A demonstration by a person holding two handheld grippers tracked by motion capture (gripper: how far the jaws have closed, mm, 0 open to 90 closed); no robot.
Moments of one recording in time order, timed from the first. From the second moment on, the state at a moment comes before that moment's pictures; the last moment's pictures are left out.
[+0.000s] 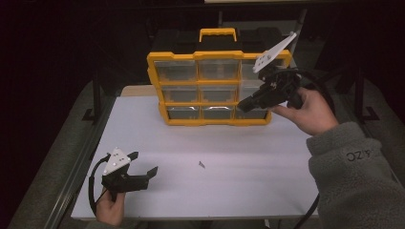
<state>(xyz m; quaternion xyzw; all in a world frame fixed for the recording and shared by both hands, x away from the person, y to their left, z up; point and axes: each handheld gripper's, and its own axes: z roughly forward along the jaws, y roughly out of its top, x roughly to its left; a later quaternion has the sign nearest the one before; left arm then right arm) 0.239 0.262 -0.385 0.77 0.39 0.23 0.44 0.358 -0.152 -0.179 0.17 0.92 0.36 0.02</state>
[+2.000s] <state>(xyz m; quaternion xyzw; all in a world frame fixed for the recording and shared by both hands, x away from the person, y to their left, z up) 0.238 0.263 -0.384 0.77 0.39 0.22 0.44 0.386 -0.154 -0.130 0.21 0.90 0.37 0.06</state>
